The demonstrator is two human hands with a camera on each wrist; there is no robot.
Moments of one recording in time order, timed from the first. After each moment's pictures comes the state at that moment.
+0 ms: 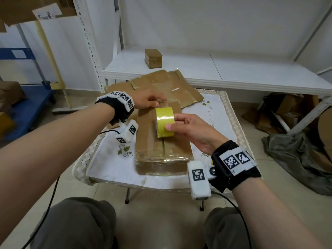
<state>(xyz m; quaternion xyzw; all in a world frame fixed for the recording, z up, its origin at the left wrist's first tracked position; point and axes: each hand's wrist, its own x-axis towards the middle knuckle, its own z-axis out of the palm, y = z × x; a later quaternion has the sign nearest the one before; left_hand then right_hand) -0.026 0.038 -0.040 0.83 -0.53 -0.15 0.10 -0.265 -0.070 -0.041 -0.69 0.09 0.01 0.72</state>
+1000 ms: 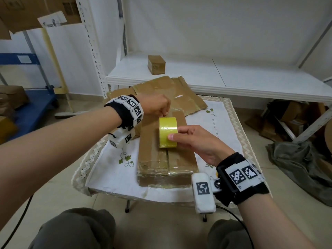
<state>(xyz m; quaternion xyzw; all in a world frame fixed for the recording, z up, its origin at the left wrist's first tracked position) -0.028 0.013 -0.025 0.75 -0.65 -0.03 -0.05 -0.256 -0.076 -0.047 -0.69 0.12 0.04 0.71</state>
